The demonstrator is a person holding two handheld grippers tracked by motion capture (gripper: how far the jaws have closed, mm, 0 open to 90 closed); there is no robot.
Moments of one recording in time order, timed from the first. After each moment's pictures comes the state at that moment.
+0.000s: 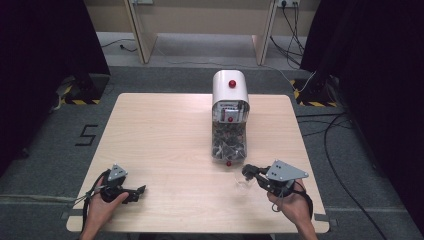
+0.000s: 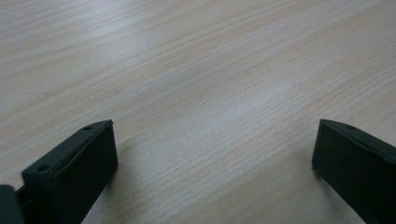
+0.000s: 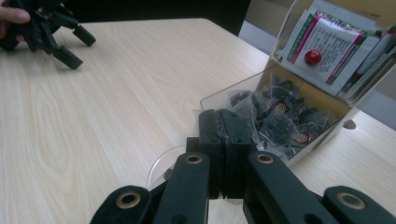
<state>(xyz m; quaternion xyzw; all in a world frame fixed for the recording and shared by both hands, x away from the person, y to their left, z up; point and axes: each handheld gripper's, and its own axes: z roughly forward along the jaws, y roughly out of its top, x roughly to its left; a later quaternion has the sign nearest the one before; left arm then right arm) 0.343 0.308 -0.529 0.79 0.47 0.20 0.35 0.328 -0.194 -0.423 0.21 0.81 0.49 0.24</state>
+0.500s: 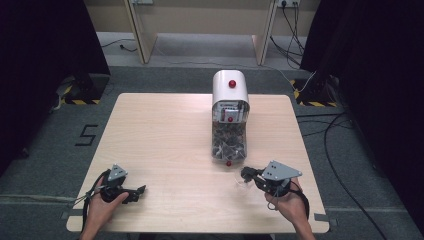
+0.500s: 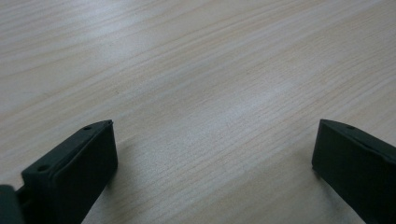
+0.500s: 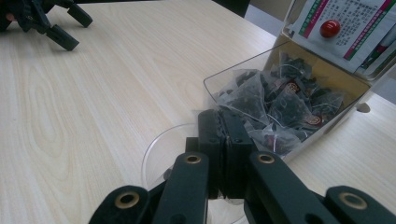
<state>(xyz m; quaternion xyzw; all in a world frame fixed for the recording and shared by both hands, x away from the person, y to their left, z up) 0.343 0.308 -0.529 0.79 0.47 0.20 0.35 0.335 -0.191 -0.438 0.22 0.82 0.47 0.23</state>
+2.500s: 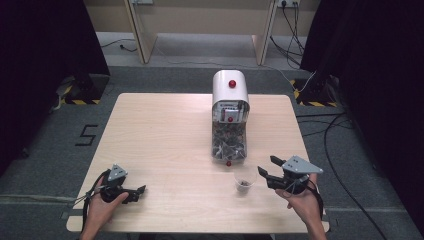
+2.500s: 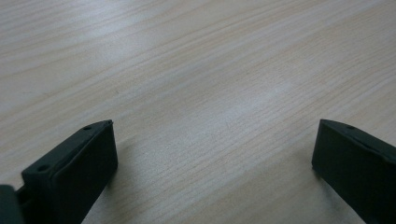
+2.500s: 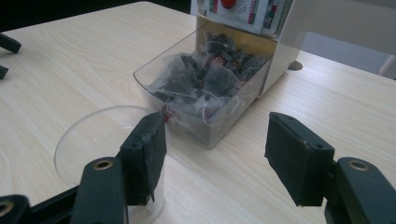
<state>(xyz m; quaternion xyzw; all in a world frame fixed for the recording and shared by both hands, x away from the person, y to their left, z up) 0.343 0.308 -0.529 0.79 0.47 0.20 0.35 0.342 -0.235 -0.440 0.35 0.77 0.47 0.25</state>
